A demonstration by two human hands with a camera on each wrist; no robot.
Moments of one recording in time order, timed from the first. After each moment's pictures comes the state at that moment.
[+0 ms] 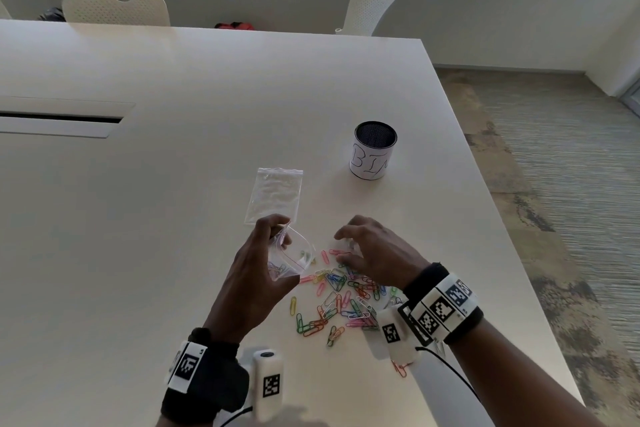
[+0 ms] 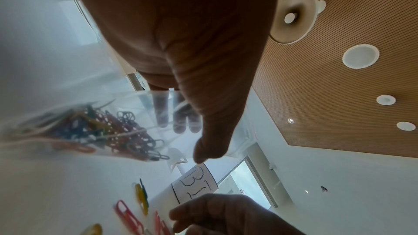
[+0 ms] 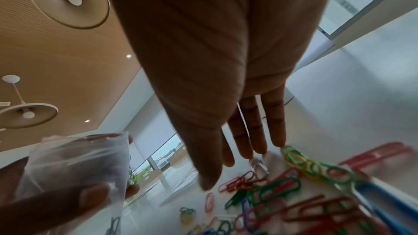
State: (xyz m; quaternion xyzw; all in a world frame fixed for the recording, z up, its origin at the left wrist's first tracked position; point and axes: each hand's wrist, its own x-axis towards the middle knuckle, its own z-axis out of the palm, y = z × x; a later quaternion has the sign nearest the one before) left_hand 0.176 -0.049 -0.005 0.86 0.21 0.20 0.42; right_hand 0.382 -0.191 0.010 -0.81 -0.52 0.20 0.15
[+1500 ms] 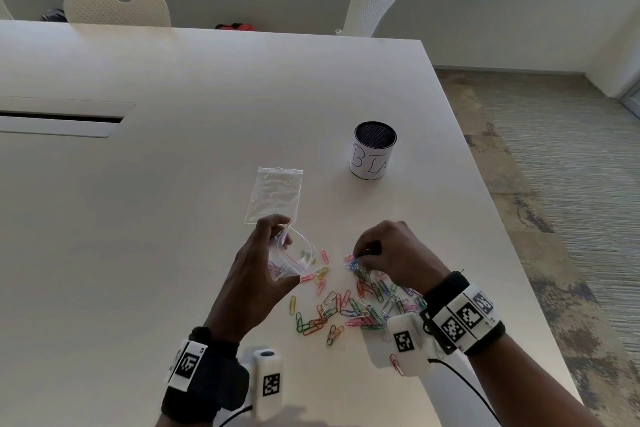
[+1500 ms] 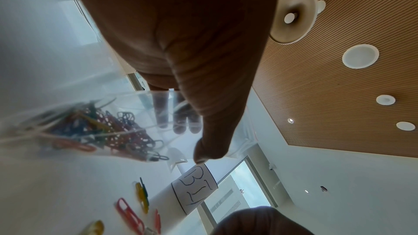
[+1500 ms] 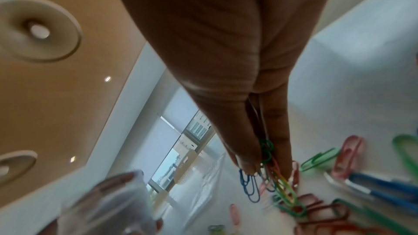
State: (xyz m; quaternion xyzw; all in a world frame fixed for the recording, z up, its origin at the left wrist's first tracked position) left_hand 0.176 -0.049 -0.007 0.86 0.21 0.21 0.42; right_hand 0.388 -0.215 0.018 -0.83 -0.45 0.24 0.24
